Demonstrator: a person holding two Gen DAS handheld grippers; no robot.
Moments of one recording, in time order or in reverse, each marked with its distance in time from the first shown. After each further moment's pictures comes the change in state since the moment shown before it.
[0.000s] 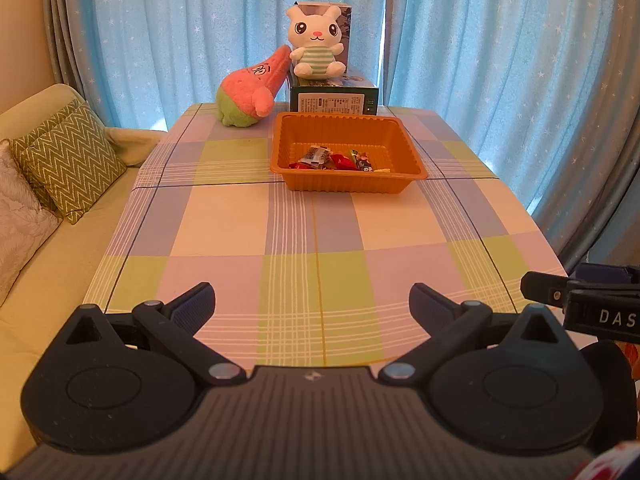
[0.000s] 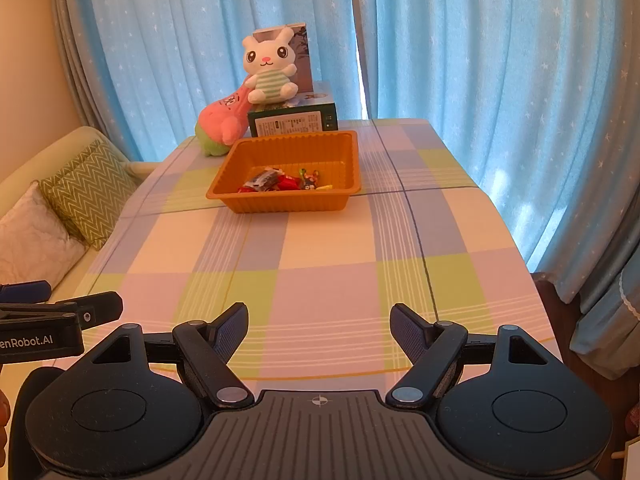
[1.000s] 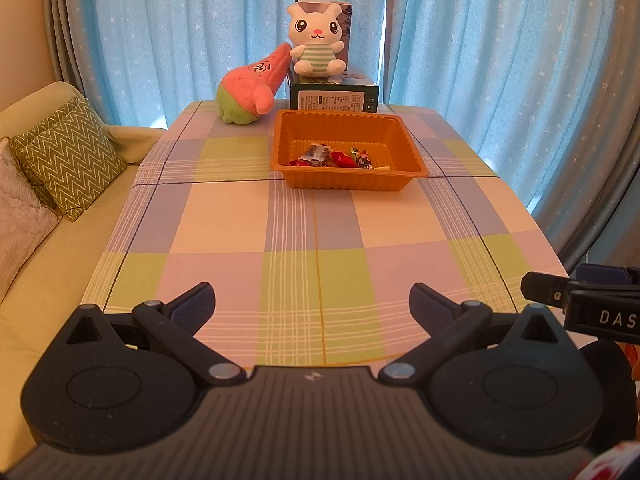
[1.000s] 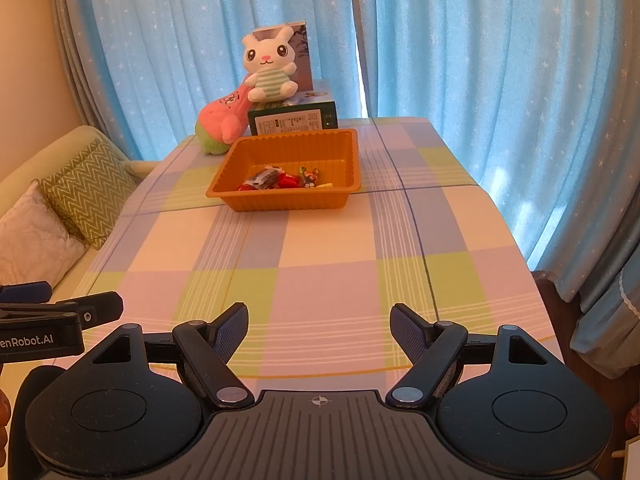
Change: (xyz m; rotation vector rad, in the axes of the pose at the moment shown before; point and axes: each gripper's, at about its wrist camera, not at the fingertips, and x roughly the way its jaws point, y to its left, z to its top) left arm 0.001 0.002 -0.003 -0.001 0.002 -0.003; right arm 0.001 0.000 -0.001 0.000 0.002 0.000
